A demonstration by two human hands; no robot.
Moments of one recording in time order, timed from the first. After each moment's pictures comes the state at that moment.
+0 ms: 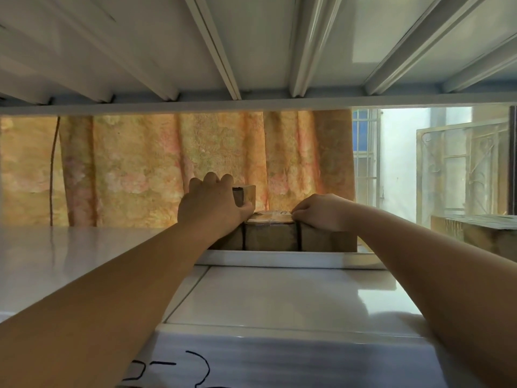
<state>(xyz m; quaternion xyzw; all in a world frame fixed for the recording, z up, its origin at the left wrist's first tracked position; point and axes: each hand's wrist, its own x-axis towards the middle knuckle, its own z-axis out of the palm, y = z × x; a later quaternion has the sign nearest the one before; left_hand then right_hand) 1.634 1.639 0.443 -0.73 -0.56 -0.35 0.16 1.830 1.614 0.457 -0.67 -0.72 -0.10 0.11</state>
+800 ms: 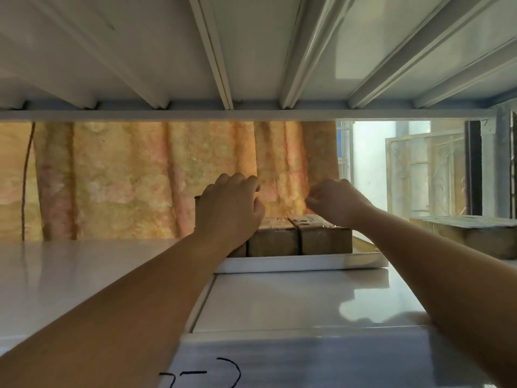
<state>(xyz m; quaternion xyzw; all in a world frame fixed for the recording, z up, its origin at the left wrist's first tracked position) 1.635 1.630 0.445 -0.78 -0.37 -0.45 0.25 1.838 1.601 0.464 -0.69 -0.63 -0.19 0.30</state>
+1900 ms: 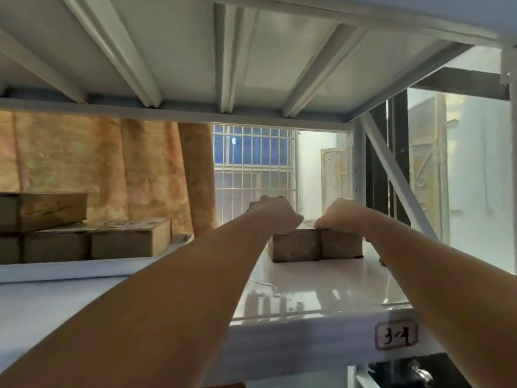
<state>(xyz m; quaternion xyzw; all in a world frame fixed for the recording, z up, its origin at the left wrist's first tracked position) 1.996 1.533 0.457 -0.88 -0.43 -0.22 0.00 2.141 1.481 0.454 -0.85 -0.48 -0.09 0.18</state>
